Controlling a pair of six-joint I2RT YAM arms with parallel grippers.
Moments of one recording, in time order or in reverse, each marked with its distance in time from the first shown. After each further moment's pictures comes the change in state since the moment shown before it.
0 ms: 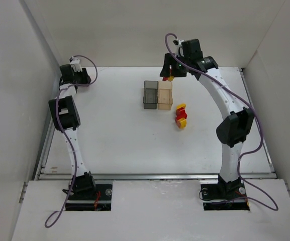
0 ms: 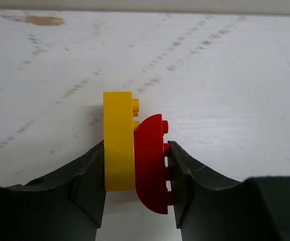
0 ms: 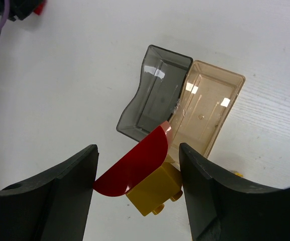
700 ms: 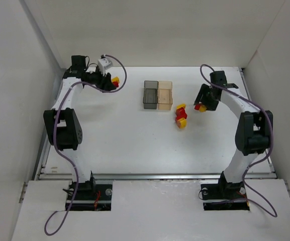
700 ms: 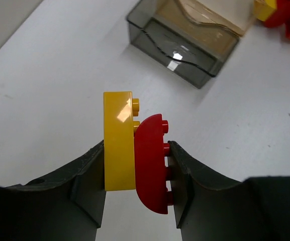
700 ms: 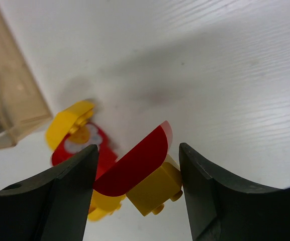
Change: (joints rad) left arm -0.192 -0.653 -0.418 -0.515 0.542 0.595; right arm -0.294 -0.269 -0.838 0.177 0.139 0.254
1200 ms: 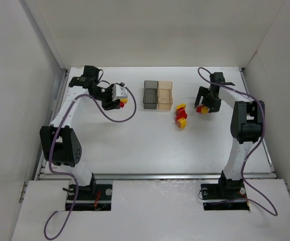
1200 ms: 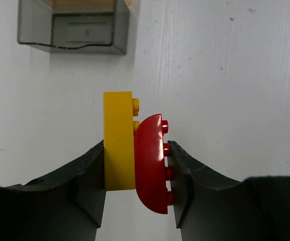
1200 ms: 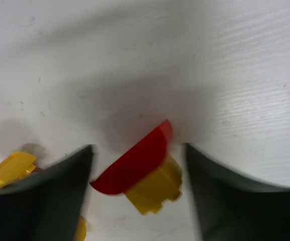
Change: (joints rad) left arm -0.163 -0.265 -0.172 -0.440 -0.108 0.712; right arm -0.060 0.247 0.121 -0.002 0.040 -0.157
